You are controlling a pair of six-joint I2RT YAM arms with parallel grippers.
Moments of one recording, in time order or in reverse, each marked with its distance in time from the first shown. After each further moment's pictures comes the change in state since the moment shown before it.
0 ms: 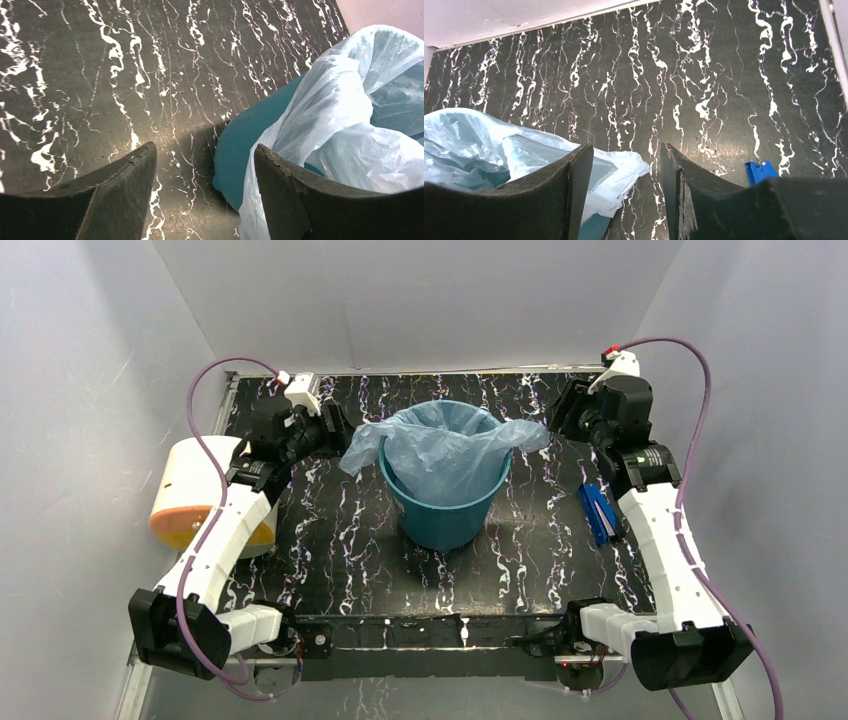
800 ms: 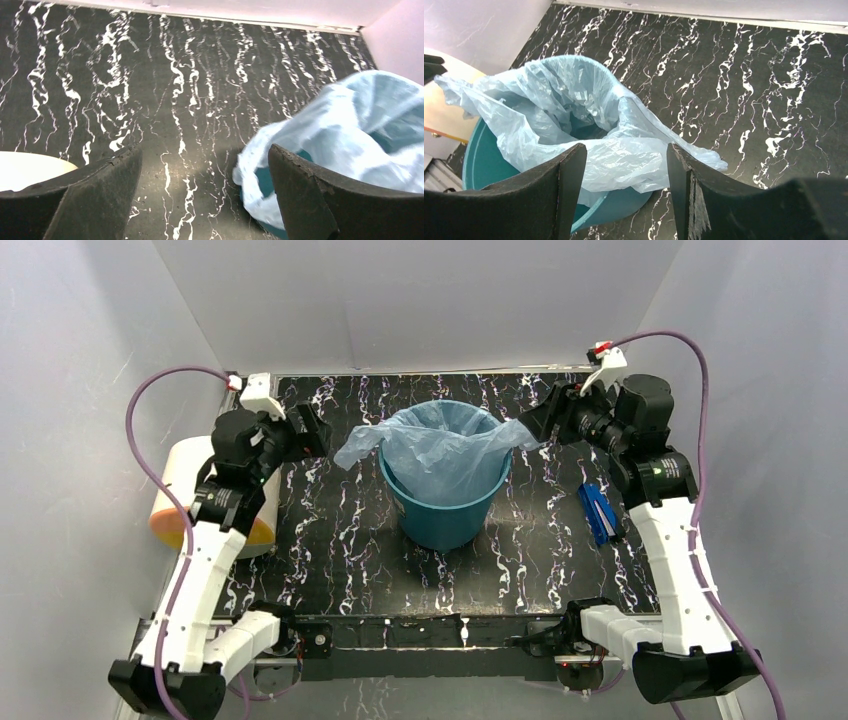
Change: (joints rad) left arm 0.030 -0.206 0.043 -0.143 -0.273 0.013; right arm 0.000 -0.066 0.084 -0.022 -0.413 -0.101
